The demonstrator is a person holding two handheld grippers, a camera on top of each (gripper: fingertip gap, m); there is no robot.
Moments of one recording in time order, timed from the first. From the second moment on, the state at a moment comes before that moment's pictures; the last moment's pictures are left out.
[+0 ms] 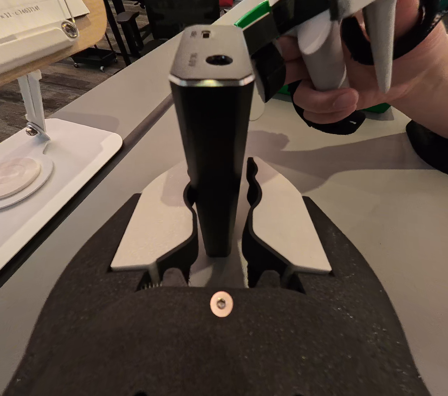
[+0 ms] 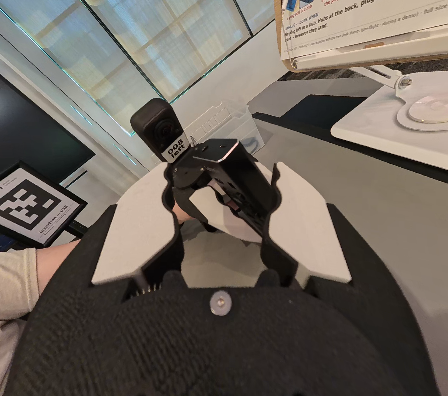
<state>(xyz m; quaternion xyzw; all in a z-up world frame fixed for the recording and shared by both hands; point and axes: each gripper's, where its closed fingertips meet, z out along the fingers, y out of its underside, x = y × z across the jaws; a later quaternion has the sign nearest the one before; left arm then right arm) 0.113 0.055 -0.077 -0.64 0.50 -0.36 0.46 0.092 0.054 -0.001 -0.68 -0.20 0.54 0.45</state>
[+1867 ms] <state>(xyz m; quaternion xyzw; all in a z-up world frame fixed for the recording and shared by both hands) -0.265 0.050 -0.079 -0.82 0.47 0.22 0.25 0.115 0.054 0.023 -0.64 -0.20 0.54 0.50</state>
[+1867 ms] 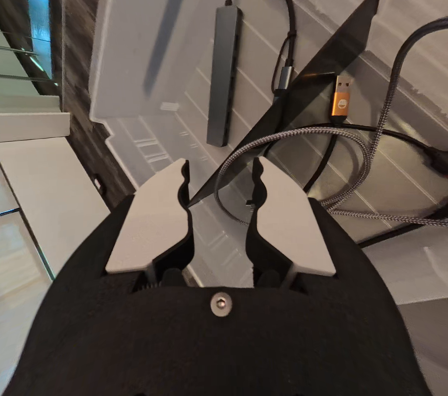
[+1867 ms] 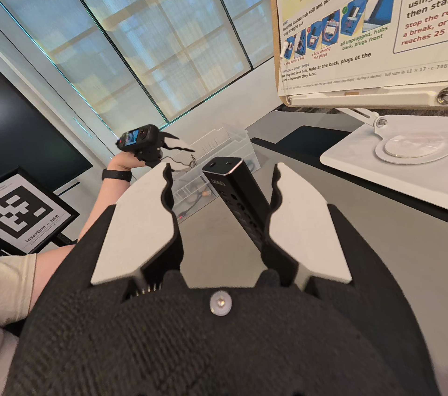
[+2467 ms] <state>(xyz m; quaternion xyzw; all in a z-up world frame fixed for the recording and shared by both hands) -0.227 0.046 0.012 -0.76 0.46 0.22 0.40 0.110 0.051 0.020 -0.65 -0.21 0.54 0.49</state>
